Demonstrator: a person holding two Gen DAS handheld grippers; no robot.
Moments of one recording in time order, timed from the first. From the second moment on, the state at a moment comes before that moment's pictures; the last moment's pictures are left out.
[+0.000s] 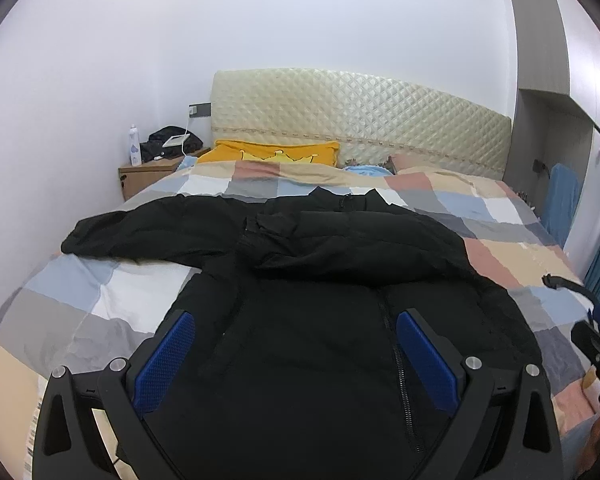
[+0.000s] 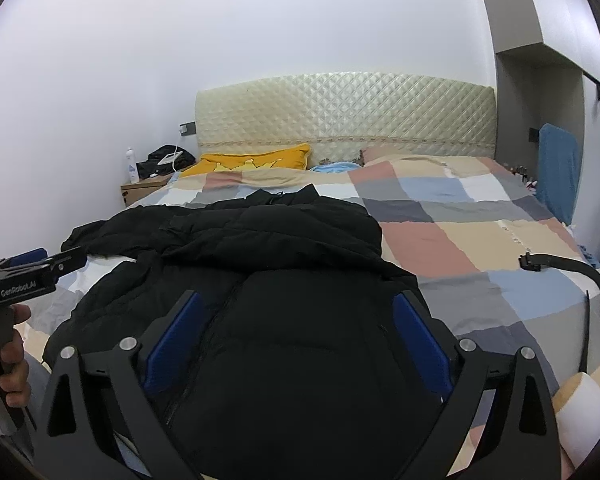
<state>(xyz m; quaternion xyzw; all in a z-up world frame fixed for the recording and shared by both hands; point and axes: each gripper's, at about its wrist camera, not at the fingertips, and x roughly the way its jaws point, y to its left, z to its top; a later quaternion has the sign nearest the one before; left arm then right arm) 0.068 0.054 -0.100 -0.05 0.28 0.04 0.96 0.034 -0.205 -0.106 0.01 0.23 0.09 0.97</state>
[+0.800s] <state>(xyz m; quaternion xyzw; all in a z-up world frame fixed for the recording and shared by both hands) 0.124 0.103 -0.055 0.04 0.25 0.03 0.97 0.034 -0.205 -0.111 0.01 0.22 0.07 0.97</state>
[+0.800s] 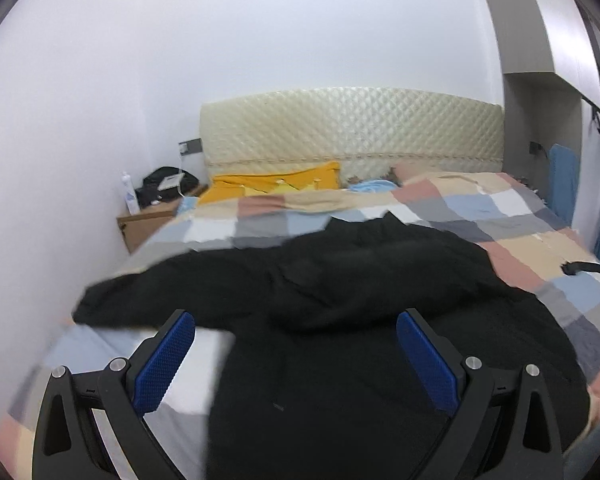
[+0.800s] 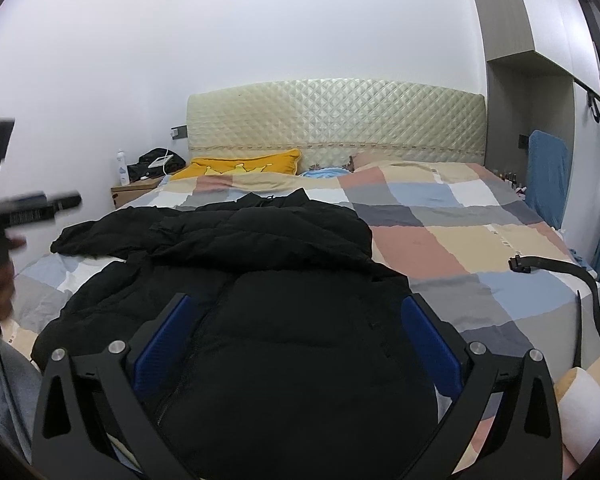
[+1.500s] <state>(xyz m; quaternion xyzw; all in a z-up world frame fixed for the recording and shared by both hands) 0.235 0.408 -0.104 -0.13 0.36 0.15 0.91 0.046 -0.203 -0.119 0.04 0.24 0.08 0.97</state>
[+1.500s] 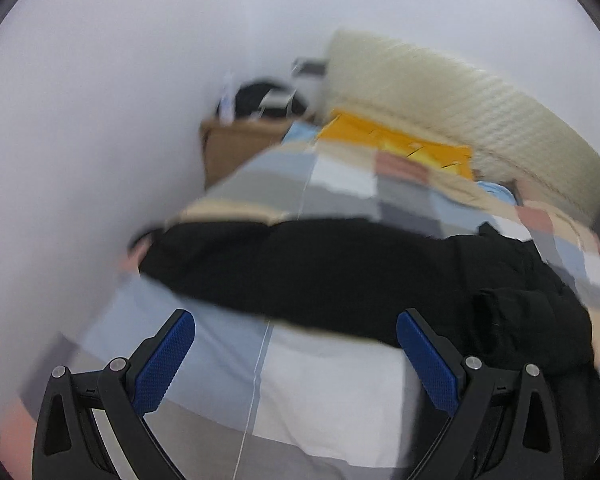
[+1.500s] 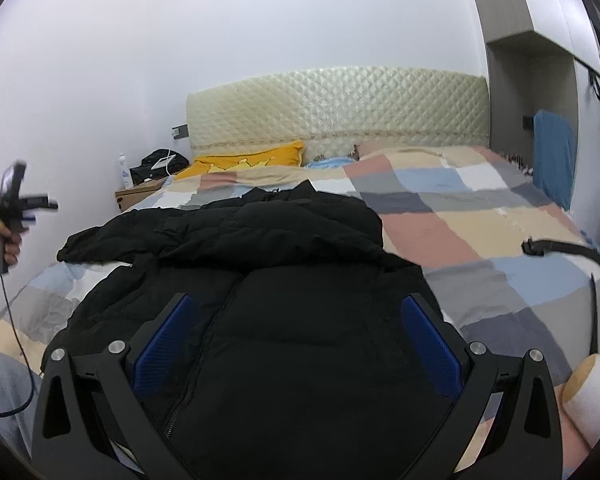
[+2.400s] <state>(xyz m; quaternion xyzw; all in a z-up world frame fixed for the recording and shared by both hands) 0.322 0.571 -0.281 -0.38 0.32 0.13 0.86 0.104 -0.150 -0.142 0.00 0.32 0.05 0.95</state>
